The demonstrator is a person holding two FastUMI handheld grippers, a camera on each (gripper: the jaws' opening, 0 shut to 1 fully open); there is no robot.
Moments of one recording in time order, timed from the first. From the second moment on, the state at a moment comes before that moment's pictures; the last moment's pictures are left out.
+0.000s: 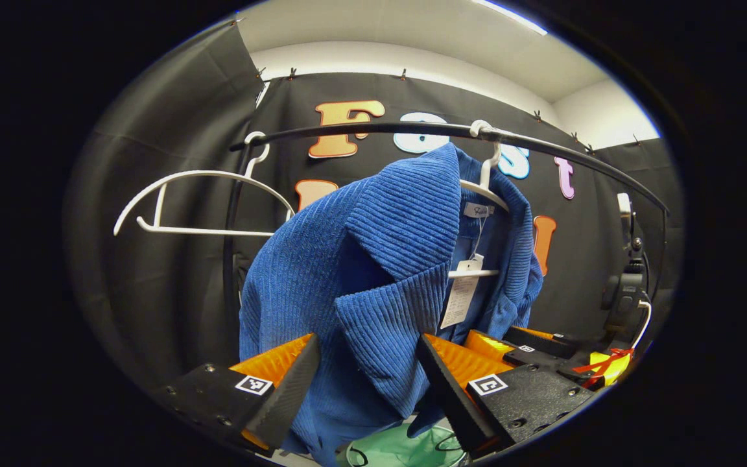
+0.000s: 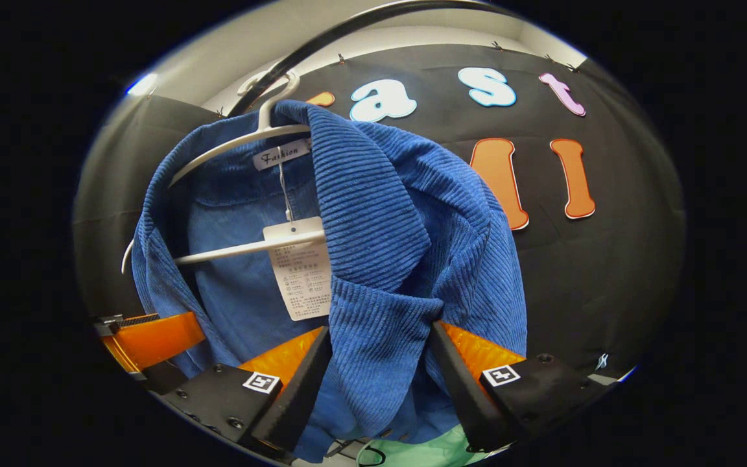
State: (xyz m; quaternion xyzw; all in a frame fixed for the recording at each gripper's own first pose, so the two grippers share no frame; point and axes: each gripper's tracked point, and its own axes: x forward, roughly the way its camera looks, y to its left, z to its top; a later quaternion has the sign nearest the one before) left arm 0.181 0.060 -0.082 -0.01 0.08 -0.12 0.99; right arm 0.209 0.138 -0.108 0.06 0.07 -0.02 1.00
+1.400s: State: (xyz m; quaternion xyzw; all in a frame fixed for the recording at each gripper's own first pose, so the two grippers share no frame) left arm 0.147 0.056 -0.066 -0.03 0.09 -0.09 0.99; right arm 0.177 0.093 -0.063 0.17 0.10 0.13 0.97
